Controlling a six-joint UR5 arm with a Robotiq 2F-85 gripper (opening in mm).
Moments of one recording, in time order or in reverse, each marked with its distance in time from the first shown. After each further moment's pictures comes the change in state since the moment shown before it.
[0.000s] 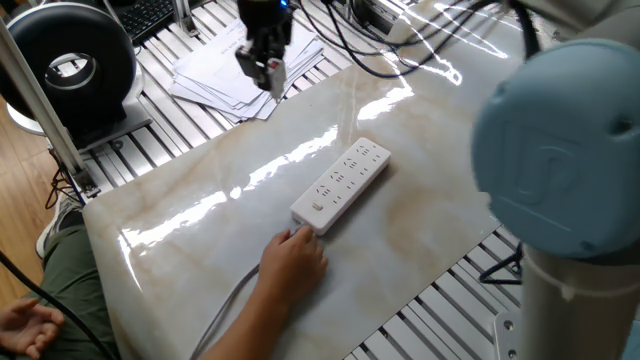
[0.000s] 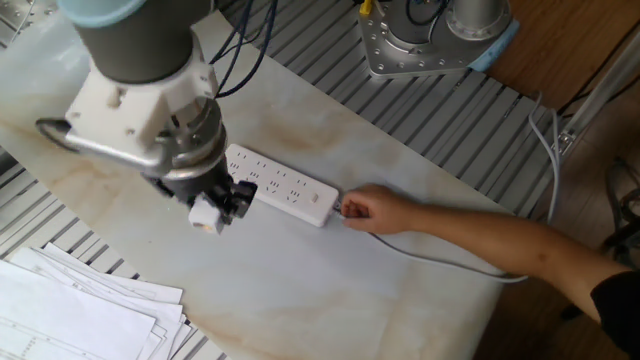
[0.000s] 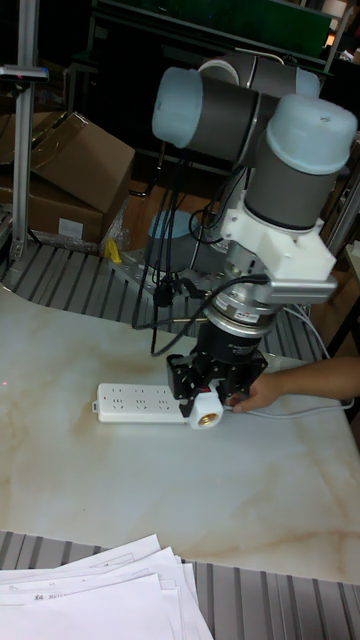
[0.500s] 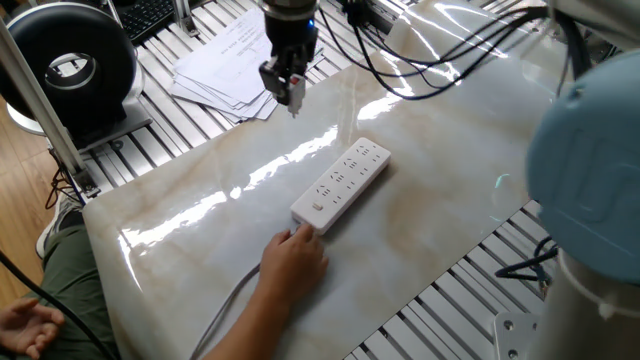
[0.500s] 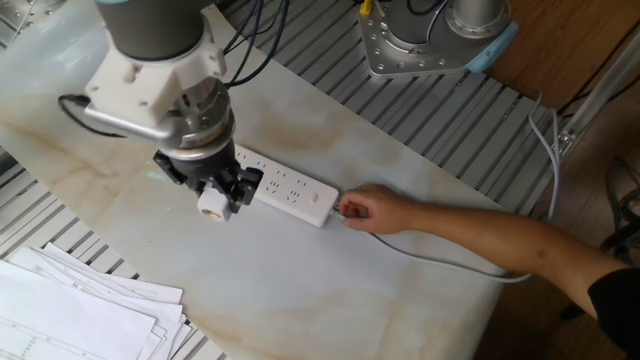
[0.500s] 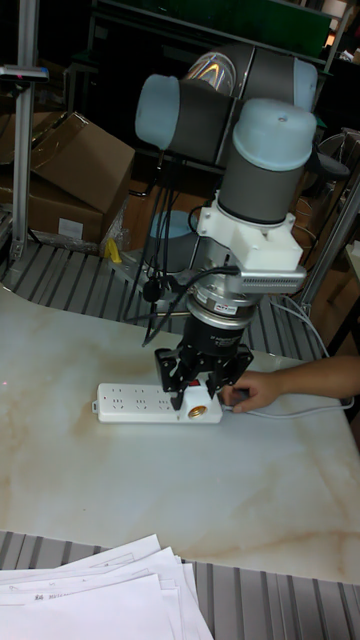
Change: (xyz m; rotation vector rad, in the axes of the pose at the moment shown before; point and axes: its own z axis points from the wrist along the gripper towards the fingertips) arm 0.021 0.001 0.014 -0.030 -0.043 0.020
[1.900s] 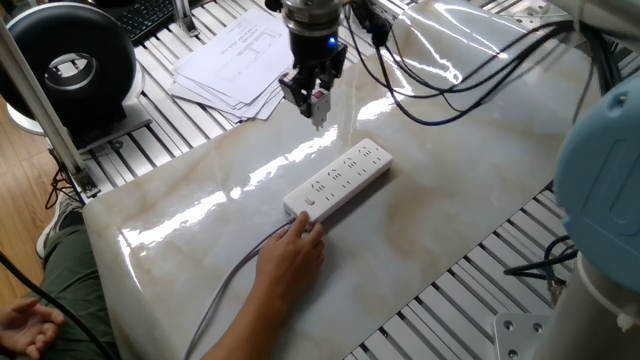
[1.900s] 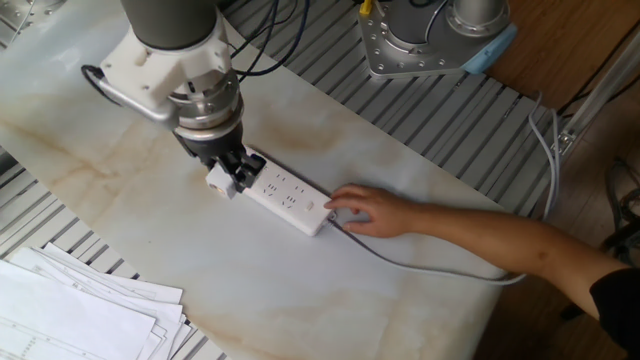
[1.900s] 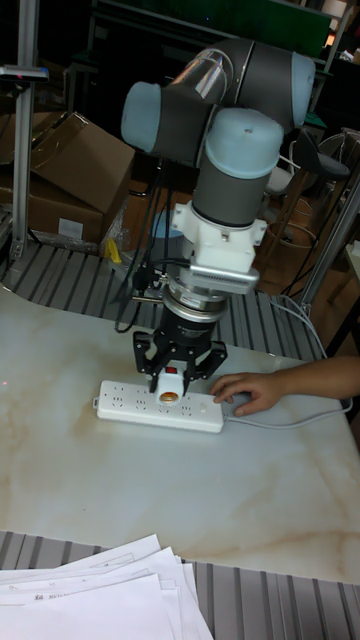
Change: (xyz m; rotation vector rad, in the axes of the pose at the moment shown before) arm 0.051 -0.023 0.019 0.029 0.050 0.241
